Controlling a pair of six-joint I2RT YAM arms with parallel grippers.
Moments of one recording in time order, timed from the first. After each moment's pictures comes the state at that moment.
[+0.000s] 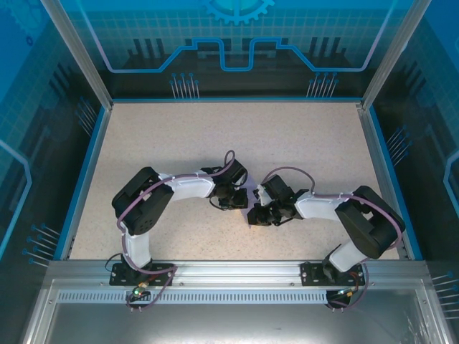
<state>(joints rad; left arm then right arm) -0.74 1.90 1.10 -0.39 0.30 -0.76 0.66 1.56 0.59 -0.13 -0.52 0.66</state>
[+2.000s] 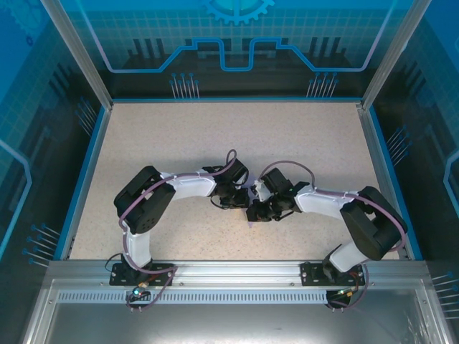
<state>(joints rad) -0.74 1.92 1.12 -0.39 0.31 -0.73 0.64 1.53 0.69 -0.30 -0.56 0.55</state>
